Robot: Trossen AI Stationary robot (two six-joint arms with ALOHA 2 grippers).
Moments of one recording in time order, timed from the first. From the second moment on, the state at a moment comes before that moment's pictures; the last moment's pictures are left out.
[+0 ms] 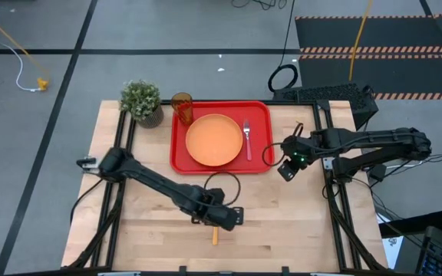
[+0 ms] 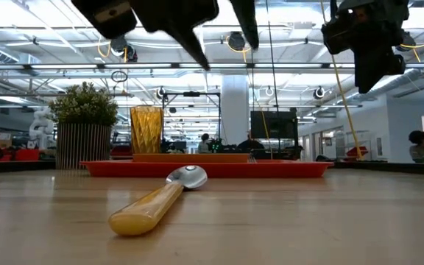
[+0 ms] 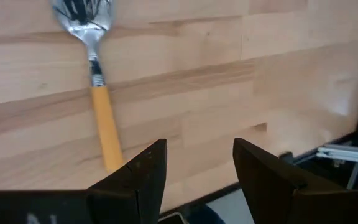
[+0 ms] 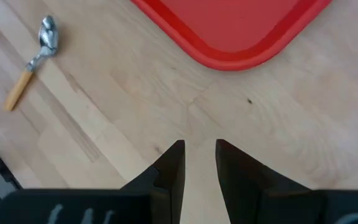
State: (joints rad) left arm -0.41 2.06 1.78 -0.83 -0.07 -1.88; right arm -0.02 1.06 0.89 -1.01 -0.08 0.83
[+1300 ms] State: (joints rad) left arm -0.32 2.31 1.82 -1.04 0.01 -1.72; right arm -0.02 1.00 0.89 -1.02 -0.07 0.79
